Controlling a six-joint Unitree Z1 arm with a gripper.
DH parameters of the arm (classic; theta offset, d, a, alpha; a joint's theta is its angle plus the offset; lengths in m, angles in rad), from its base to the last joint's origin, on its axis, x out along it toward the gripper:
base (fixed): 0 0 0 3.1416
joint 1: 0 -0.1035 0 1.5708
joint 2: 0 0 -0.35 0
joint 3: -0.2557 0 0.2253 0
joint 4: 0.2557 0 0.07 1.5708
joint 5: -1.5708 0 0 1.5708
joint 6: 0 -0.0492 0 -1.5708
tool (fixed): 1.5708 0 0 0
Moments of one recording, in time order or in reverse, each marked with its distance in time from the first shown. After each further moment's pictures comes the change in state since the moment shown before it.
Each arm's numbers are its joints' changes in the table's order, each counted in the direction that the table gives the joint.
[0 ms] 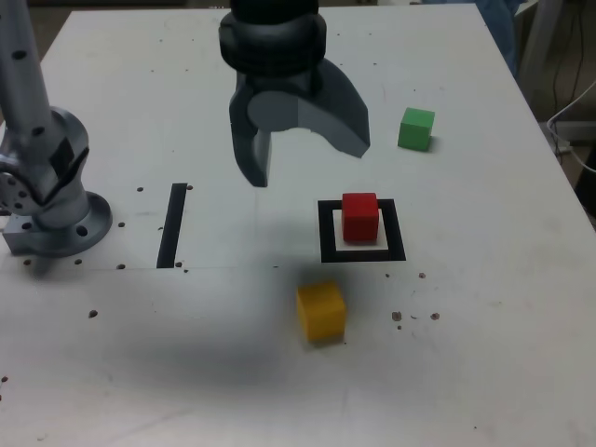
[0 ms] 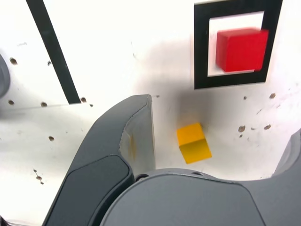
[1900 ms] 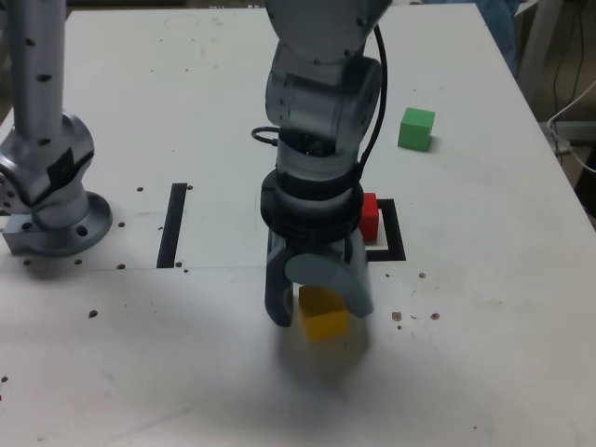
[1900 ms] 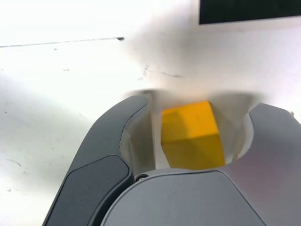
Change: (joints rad) arm 0.188 0.253 0.131 -0.336 -0.094 0.221
